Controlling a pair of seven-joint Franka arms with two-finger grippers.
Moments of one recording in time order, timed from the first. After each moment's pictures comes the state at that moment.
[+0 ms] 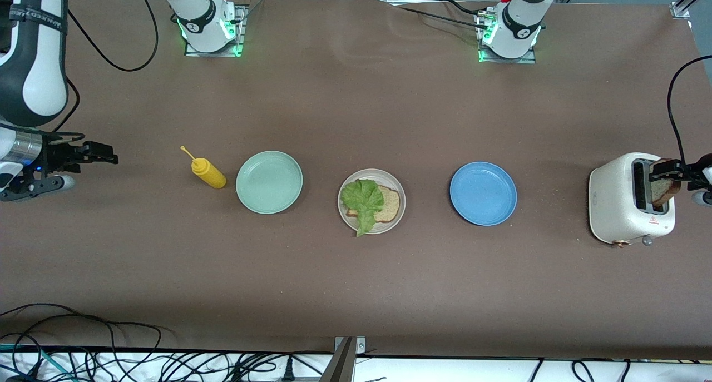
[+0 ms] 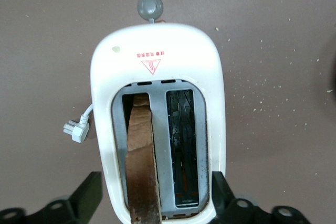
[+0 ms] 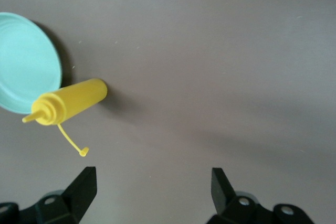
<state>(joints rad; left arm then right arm) 0.30 0.39 0.09 -1.67 0.03 1.95 0.62 0.51 0.33 -0.76 -1.73 0.31 1.76 -0.61</state>
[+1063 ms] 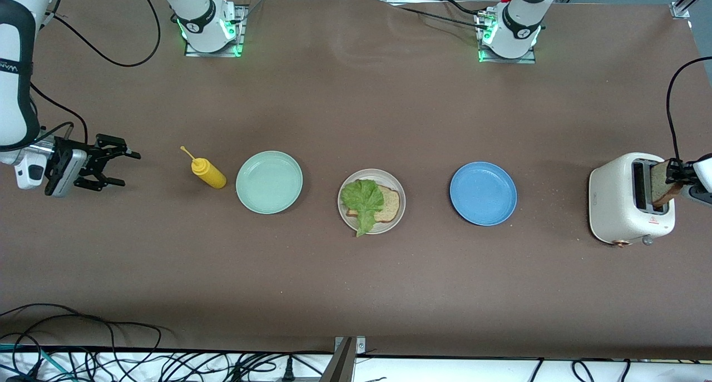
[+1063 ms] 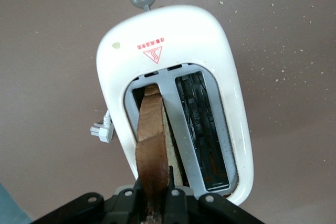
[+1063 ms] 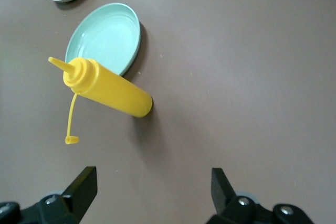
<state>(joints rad) 0.30 0.39 0.07 -1.66 0.18 1.96 0.73 0.35 0.46 -0.75 -1.90 0.88 1.79 -1.70</state>
